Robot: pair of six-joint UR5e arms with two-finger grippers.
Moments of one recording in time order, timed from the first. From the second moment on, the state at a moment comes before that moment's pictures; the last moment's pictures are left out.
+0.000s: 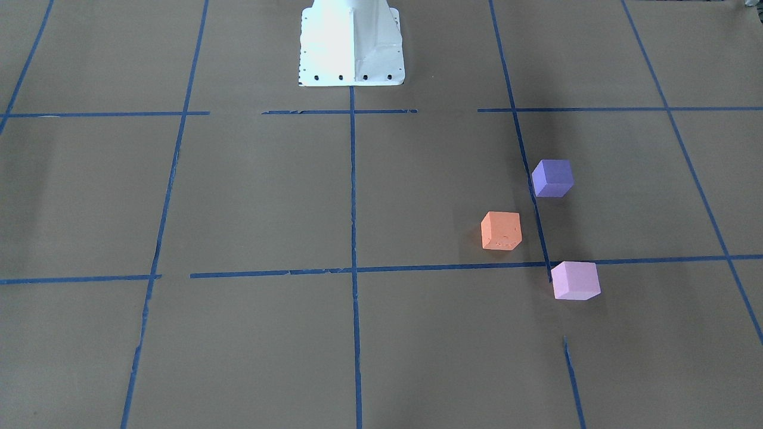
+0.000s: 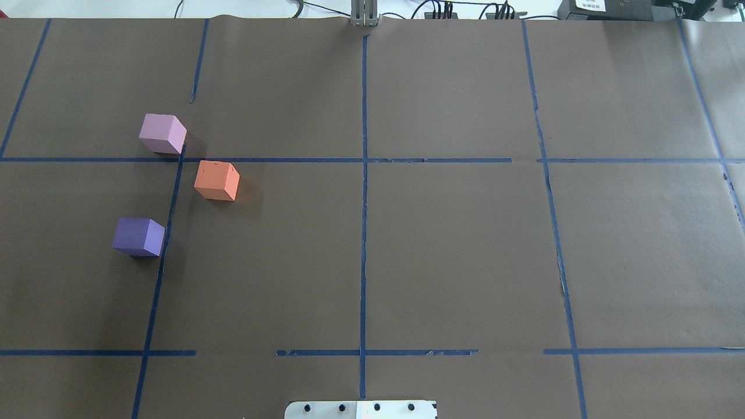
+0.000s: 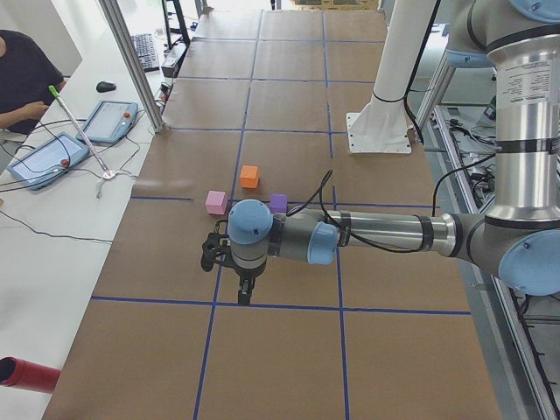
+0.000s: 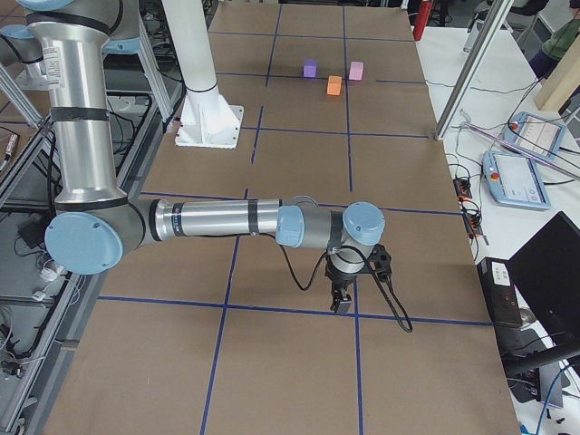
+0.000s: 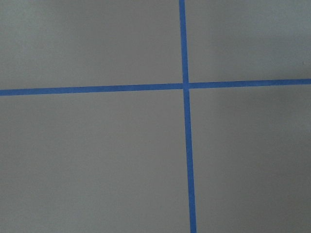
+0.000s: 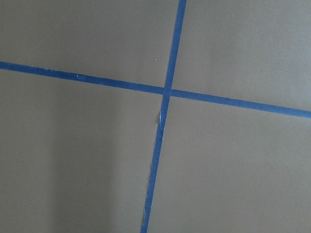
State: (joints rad) left arm -1.56 -1.48 -1.73 -1.69 -2.41 -0.05; right arm 1.52 -1.51 1.59 -1.72 2.29 -0.16
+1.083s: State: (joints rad) left arm -1.11 -1.74 -1.84 -1.82 -2.36 -0.66; right arm 1.52 -1.51 1.59 -1.72 2.29 -0.16
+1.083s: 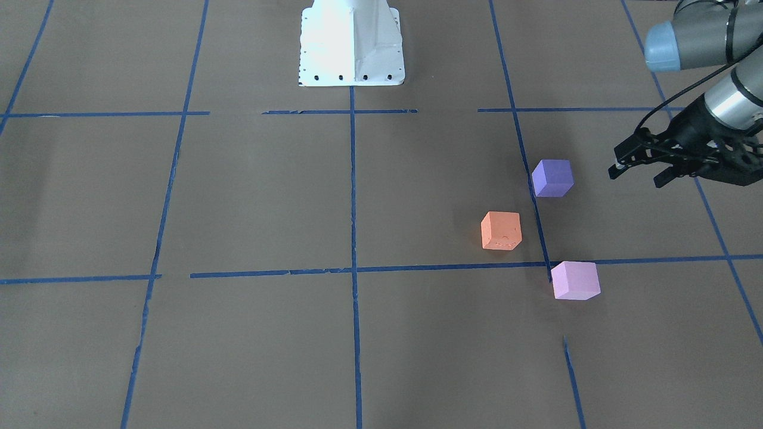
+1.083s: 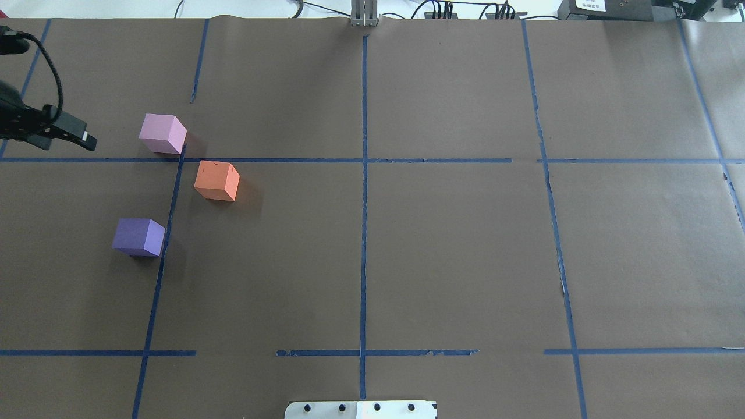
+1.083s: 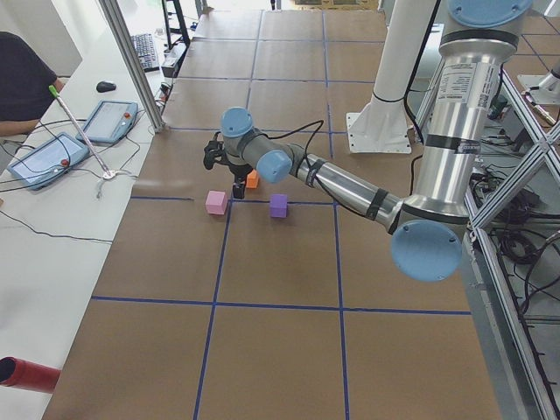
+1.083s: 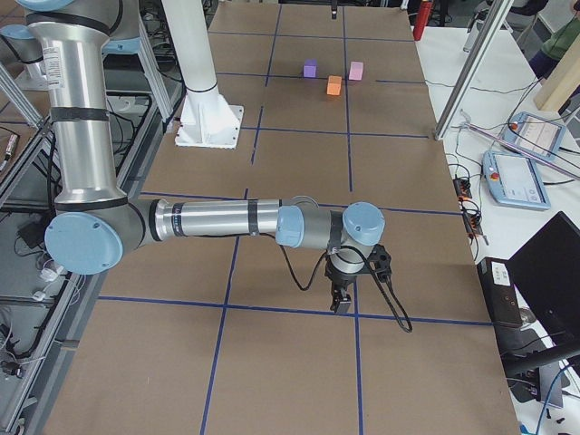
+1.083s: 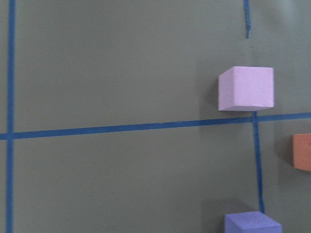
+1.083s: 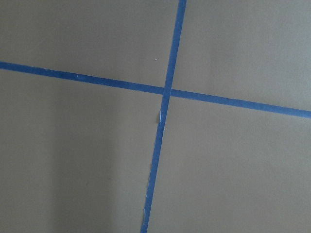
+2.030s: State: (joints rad) left arm -0.82 -1.96 -1.63 -1.88 -2.17 -0.83; right arm 1.52 -1.51 1.59 -1.72 2.29 -0.16
